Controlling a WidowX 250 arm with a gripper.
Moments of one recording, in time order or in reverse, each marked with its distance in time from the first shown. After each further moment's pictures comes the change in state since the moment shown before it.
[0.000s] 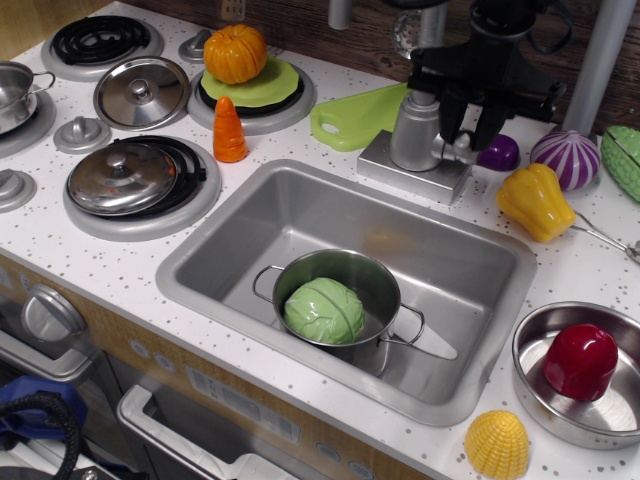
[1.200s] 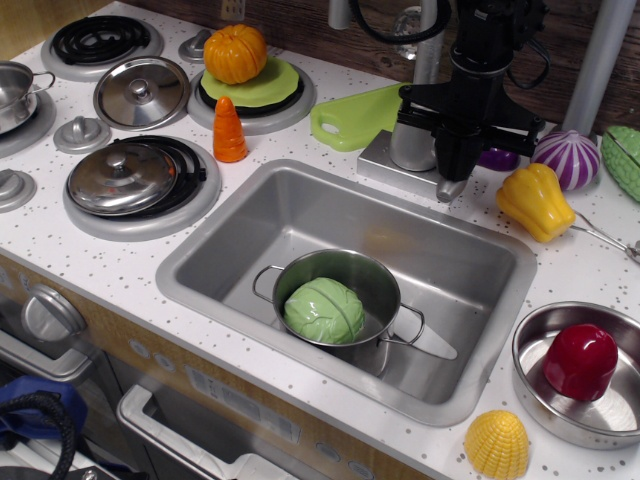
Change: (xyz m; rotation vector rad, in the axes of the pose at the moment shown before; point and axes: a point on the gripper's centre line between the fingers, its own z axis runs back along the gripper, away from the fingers) arm -0.003 0.006 -0.022 -0.024 0.045 -0.058
